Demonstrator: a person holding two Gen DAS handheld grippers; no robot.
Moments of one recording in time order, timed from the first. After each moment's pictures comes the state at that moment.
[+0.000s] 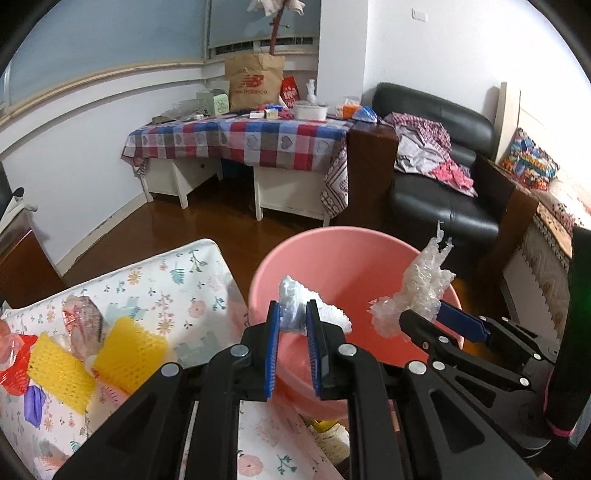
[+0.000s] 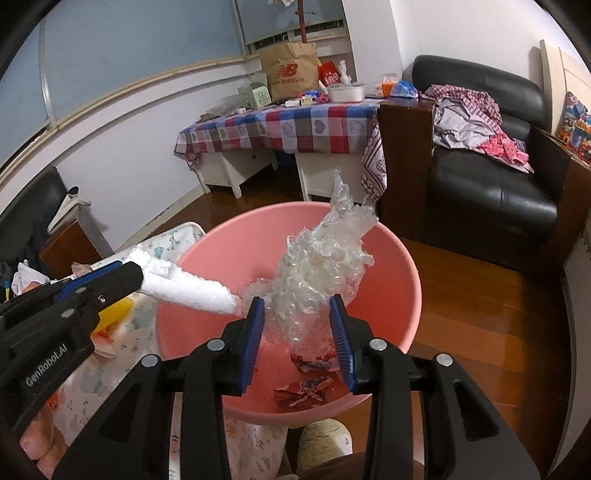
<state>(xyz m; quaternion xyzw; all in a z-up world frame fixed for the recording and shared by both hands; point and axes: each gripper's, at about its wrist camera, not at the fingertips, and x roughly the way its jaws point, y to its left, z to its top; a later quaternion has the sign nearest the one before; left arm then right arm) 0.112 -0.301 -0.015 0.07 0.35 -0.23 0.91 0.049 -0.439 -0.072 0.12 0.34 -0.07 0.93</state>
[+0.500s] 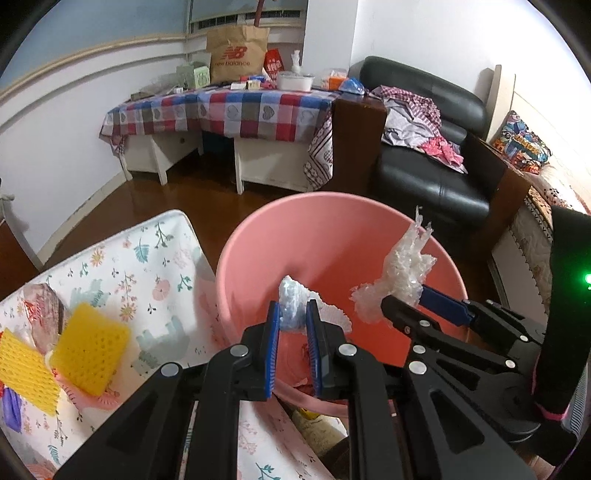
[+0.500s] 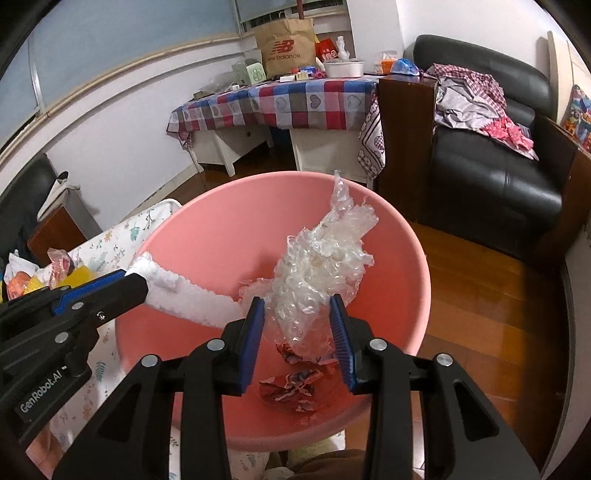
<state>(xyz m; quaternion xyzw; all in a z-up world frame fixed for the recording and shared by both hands) 0.134 -0.312 -0.048 0.07 0.40 -0.26 0.88 0.074 -0.446 -0.096 0.11 0.38 -0.07 0.92</state>
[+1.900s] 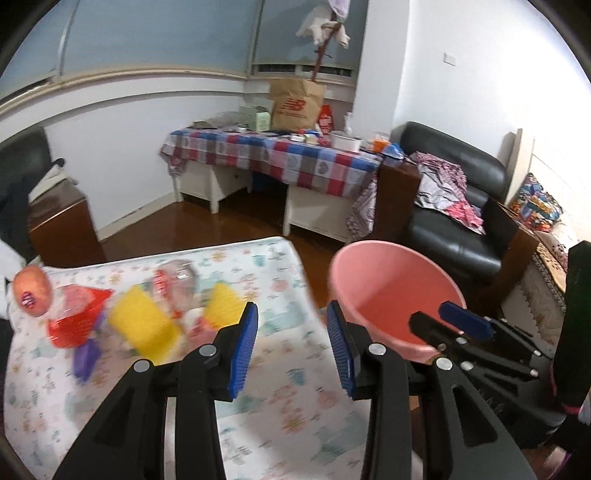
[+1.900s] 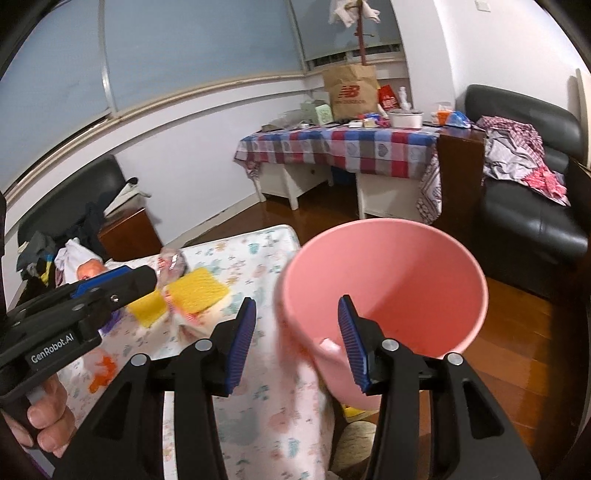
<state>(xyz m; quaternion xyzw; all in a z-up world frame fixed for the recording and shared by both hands) 0.050 -0.164 0.018 0.00 0.32 -0.19 0.93 0.005 -0.350 -0.034 0.10 0.30 0.03 0.95</state>
